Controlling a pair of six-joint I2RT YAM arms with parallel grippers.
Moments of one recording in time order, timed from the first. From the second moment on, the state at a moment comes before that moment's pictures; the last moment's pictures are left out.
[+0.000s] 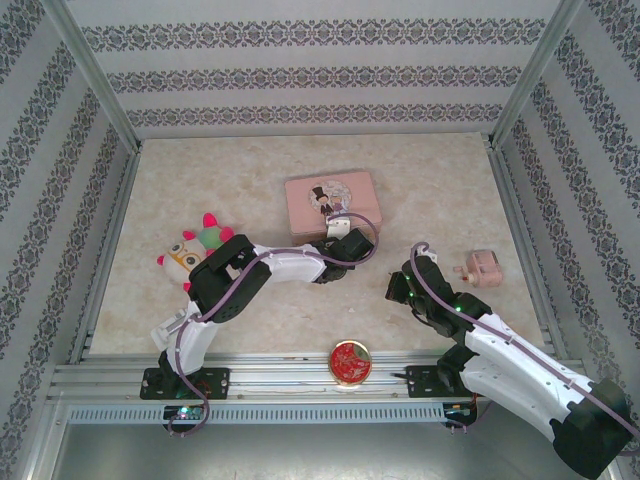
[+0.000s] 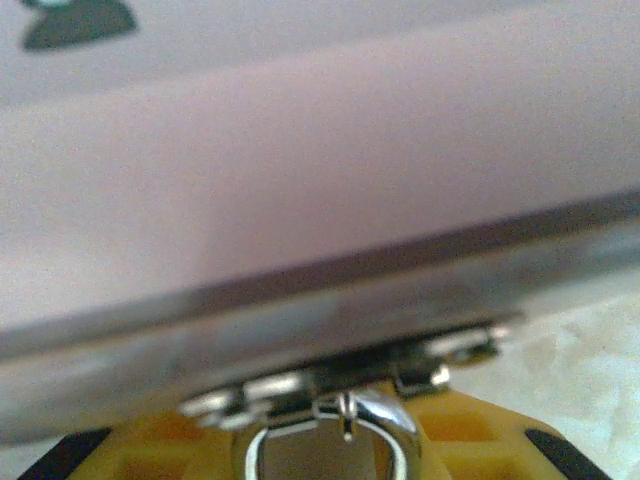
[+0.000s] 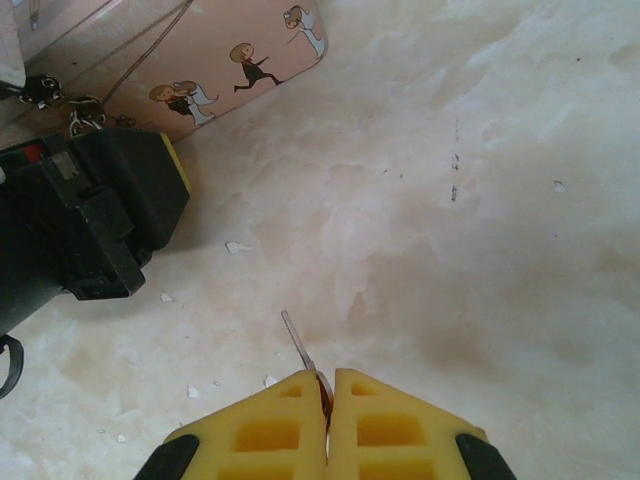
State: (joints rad) left arm -0.90 2.14 1.37 -0.24 -0.54 -0.72; right arm 0.61 0.77 0.42 -0.46 0.17 0.82
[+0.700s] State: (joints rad) left arm -0.88 1.97 1.13 -0.13 -0.44 -0.82; right arm 0.70 0.93 0.37 -0.29 0.14 0.84
